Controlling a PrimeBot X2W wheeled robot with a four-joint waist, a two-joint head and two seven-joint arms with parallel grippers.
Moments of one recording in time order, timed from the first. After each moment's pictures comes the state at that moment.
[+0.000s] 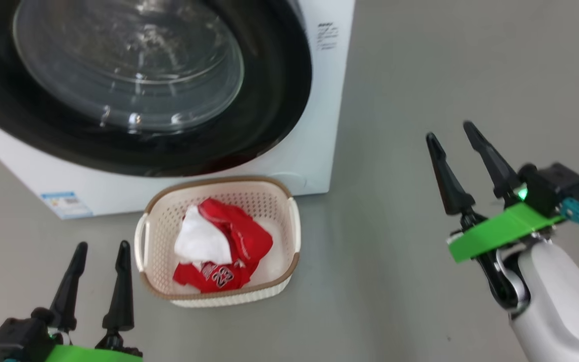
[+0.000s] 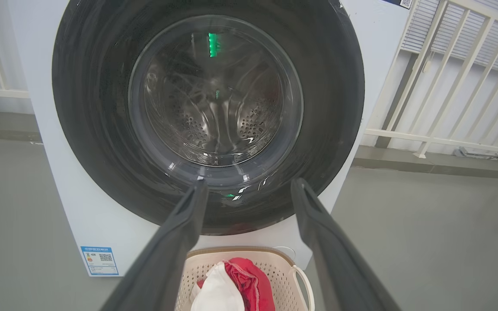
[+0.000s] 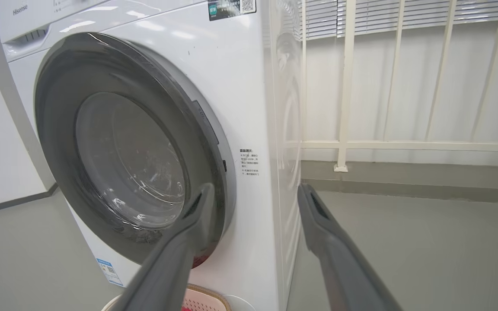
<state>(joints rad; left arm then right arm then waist) -0.06 0.10 0.05 0.10 -0.33 -0.13 -0.25 -0.44 -0.19 0.21 0.36 0.46 0.13 -0.26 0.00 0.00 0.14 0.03</state>
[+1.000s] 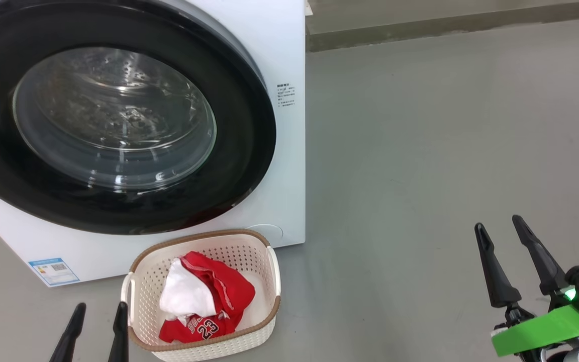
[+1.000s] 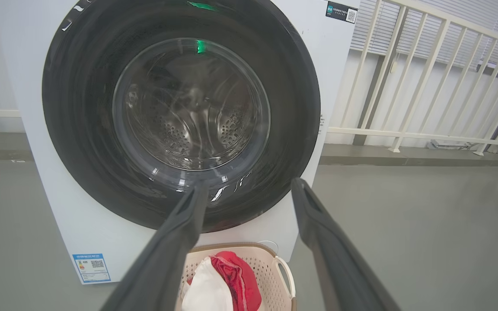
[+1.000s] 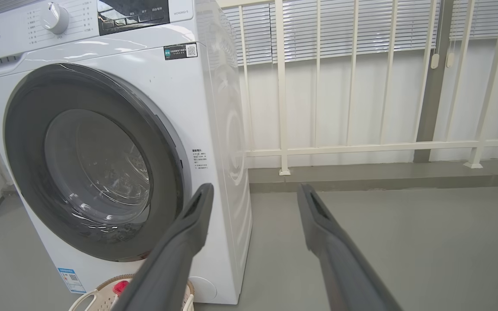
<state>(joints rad) 0.14 0.13 0.07 0.03 -0.33 -0.13 -0.25 -0.01 -0.20 0.03 0.10 0.42 0.13 -0.26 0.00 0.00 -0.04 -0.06</state>
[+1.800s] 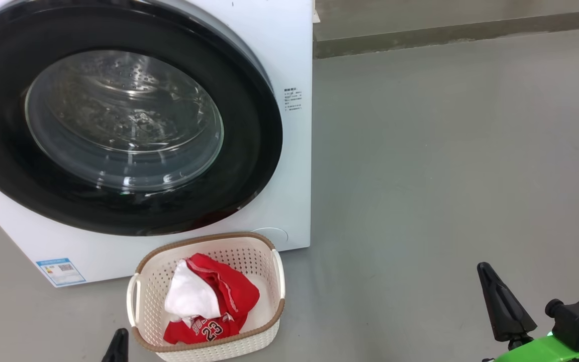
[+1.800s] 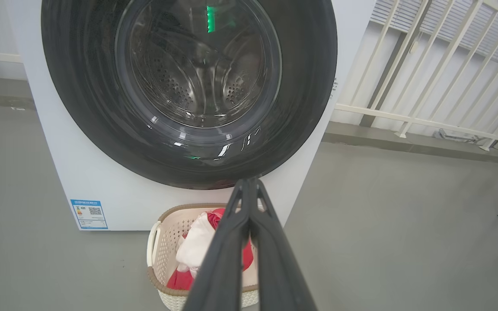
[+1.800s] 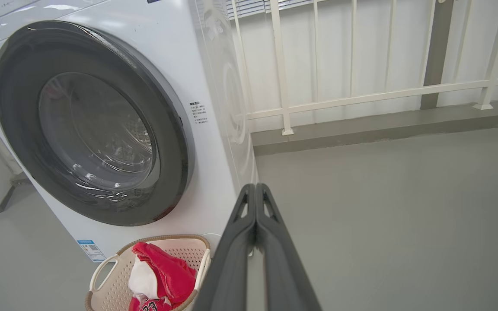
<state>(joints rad) 0.17 0.09 0.04 0.14 -0.35 -0.12 -0.24 0.07 -0.14 0.04 0.19 0.43 0.13 -0.25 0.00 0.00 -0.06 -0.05</state>
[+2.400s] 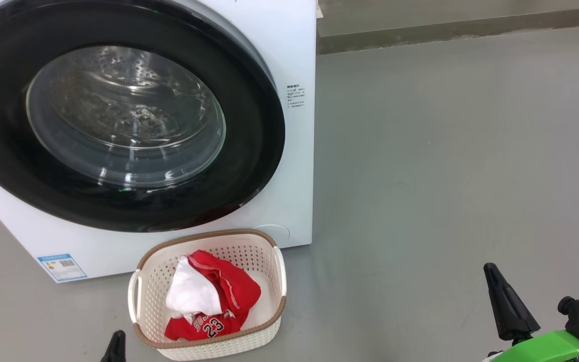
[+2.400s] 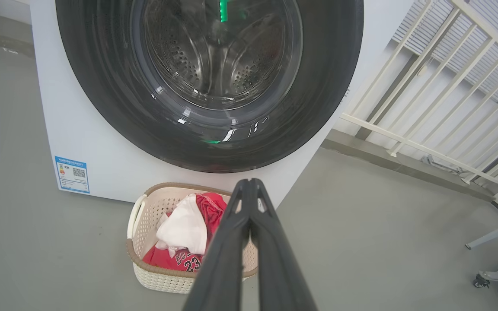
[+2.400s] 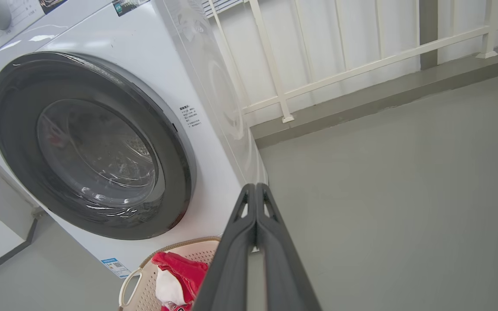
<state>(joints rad) 0.16 0.08 0.04 0.16 -0.54 -0.12 -0.19 0.07 -0.13 0.02 0.20 0.60 0.13 -0.20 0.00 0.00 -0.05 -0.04</state>
